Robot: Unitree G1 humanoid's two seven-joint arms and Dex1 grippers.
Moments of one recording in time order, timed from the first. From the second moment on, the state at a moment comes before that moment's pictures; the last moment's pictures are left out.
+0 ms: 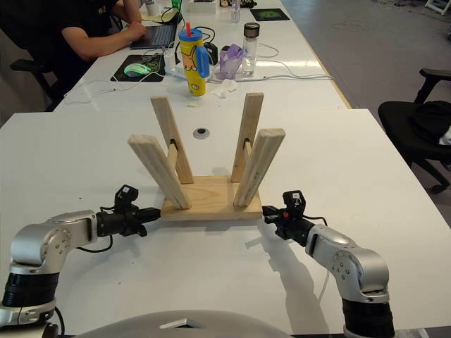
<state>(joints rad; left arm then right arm) -0.09 0.54 0.14 -0.29 -0.54 1.17 -0.69 0.06 -0.40 -0.15 -0.41 0.76 1.03 0.32</state>
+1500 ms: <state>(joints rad) -0.07 0.33 -0.44 -0.50 -0.07 0.54 -0.38 -0.26 -0.26 -0.42 -0.18 1.31 0.70 0.22</state>
